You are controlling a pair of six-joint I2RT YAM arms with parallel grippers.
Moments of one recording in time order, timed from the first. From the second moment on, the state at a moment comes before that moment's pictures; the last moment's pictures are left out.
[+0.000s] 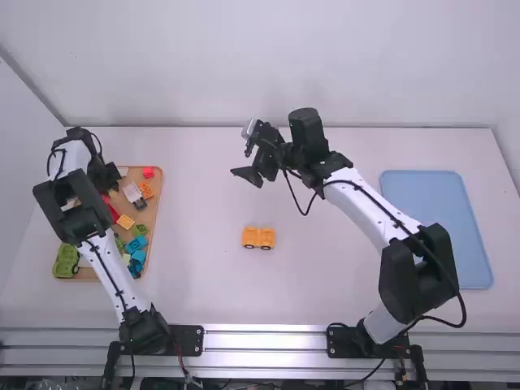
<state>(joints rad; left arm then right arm) 0.55 2.45 2.05 -1.07 -0.04 -0.11 0.47 1.72 1.33 -0.11 -0.72 -0.48</state>
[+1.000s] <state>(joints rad) -0.06 1.33 0.85 -0.02 0.21 0.29 0.37 1.72 1.25 -0.01 -0.82 -0.33</state>
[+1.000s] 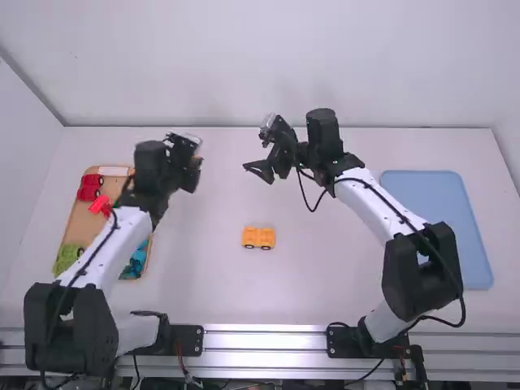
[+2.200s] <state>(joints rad) -0.40 1.53 0.64 0.60 0.36 0.33 0.28 1.72 1.00 0.14 -1.05 0.03</state>
